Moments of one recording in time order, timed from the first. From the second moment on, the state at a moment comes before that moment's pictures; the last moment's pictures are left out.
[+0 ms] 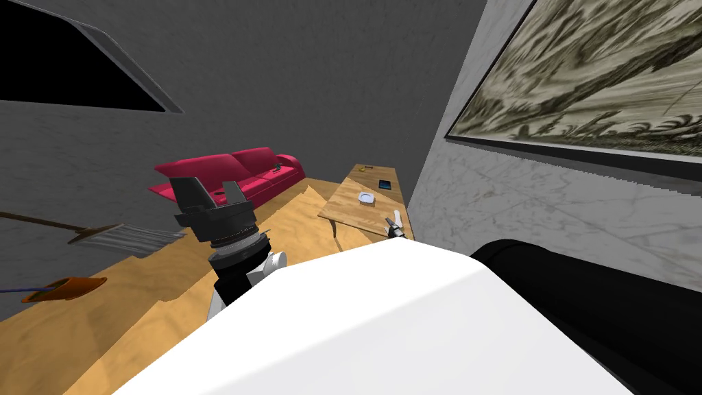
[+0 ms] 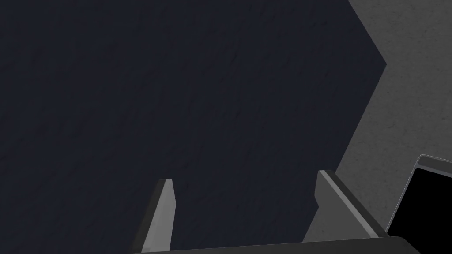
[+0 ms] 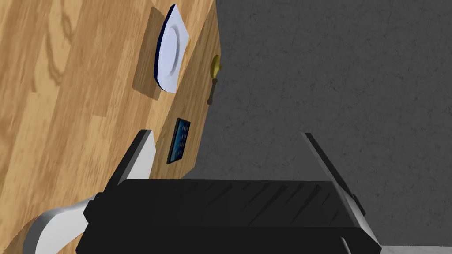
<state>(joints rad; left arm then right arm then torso) 0.46 0.00 0.06 -2.38 -0.07 -0.64 -0.08 0.81 -0.47 0.12 -1.92 -0.04 -0.34 -0.18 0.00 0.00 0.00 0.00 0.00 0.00</state>
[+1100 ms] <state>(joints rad) 0.46 0.00 0.06 -2.38 -0.07 -0.64 -0.08 0.94 -0.71 0.24 -1.71 -0.05 -0.30 -0.30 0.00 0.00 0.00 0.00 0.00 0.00</state>
